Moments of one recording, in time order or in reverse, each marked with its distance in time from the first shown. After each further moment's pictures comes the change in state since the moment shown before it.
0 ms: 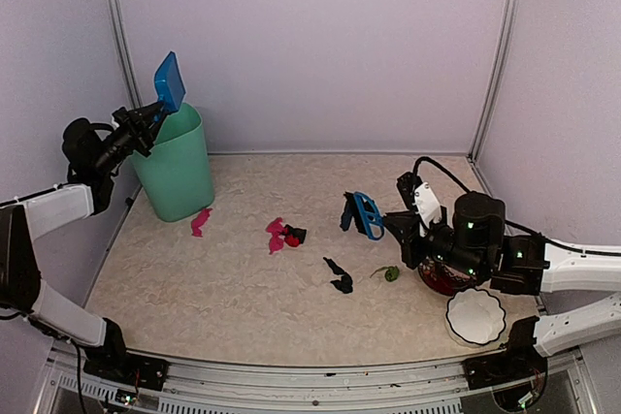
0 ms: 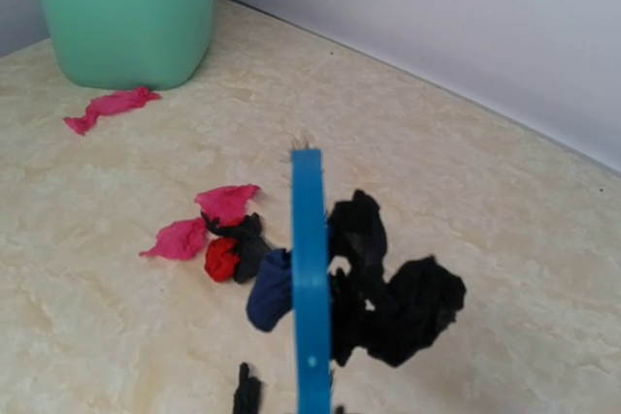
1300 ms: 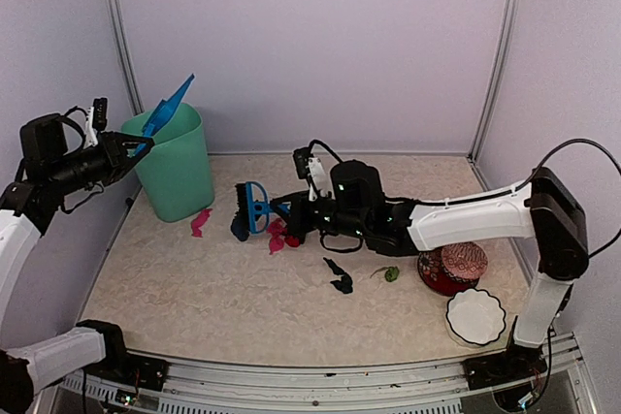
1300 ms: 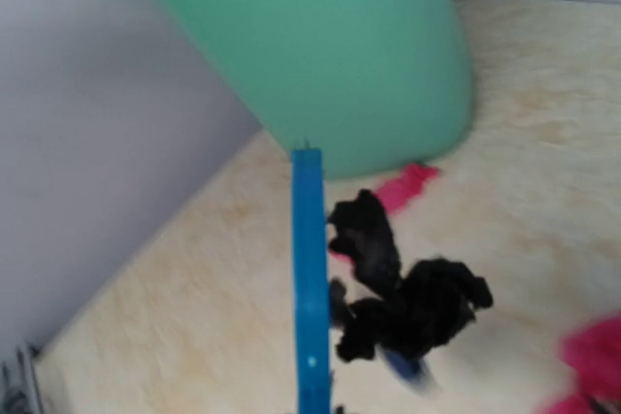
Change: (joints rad) left arm -0.068 -0.519 0.146 -1.211 -0.051 1.202; right arm -0.002 0.820 0.580 0.301 -0.345 0.472
